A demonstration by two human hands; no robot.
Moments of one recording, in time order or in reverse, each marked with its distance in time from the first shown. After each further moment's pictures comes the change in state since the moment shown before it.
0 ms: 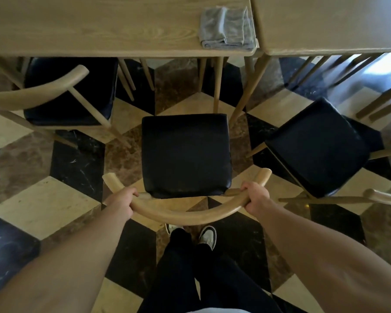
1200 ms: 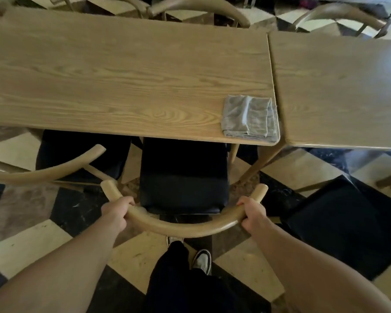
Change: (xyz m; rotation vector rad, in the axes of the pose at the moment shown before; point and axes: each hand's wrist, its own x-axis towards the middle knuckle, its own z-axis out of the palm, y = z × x) left_hand 0.028 0.241 0.064 -0.124 0.021 0.112; right_hand 0.025 -0.206 0.181 -0.052 -0.072 -0.096
